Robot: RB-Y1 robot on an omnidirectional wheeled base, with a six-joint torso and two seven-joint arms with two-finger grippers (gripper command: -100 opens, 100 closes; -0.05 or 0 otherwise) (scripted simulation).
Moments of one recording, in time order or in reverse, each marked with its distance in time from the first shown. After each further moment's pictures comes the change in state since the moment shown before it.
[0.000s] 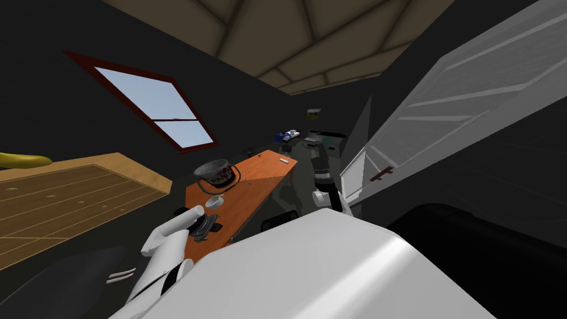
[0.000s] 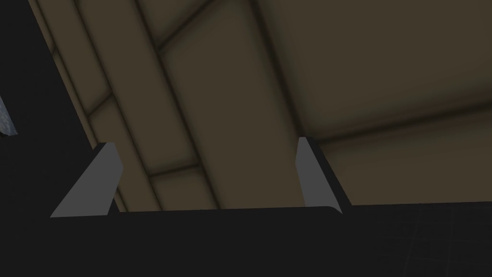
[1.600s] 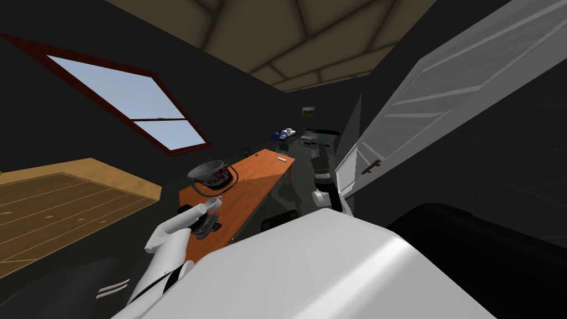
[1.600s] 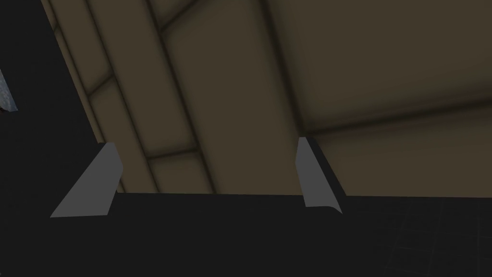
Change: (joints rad) left arm 0.013 -0.006 -0.042 -0.056 0.005 0.035 0.075; right arm -0.001 0.000 0.000 0.000 0.000 0.000 0.000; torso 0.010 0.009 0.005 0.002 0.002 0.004
